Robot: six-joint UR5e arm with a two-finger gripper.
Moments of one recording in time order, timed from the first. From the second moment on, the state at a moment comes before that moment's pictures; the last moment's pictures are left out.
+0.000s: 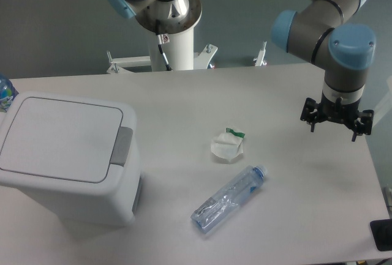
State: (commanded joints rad) arm 2.80 -2.01 -1.49 -0.98 1.62 1.20
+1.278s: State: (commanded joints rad) arm 2.67 -1.95 -1.49 -0.88 1.05 0.43
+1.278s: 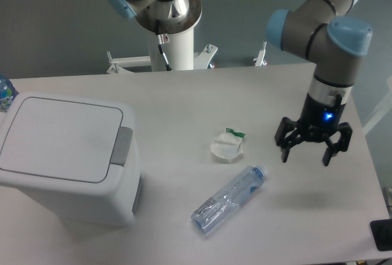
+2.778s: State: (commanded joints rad) arm 2.41 -1.74 -1.62 -0.87 1.05 0.30
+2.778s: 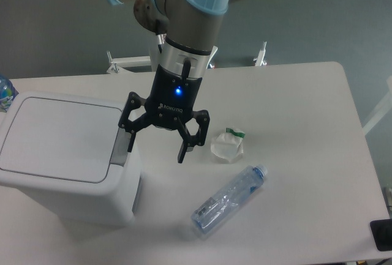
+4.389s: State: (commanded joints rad) arm 2.40 -1.75 -1.62 -0.87 1.05 0.29
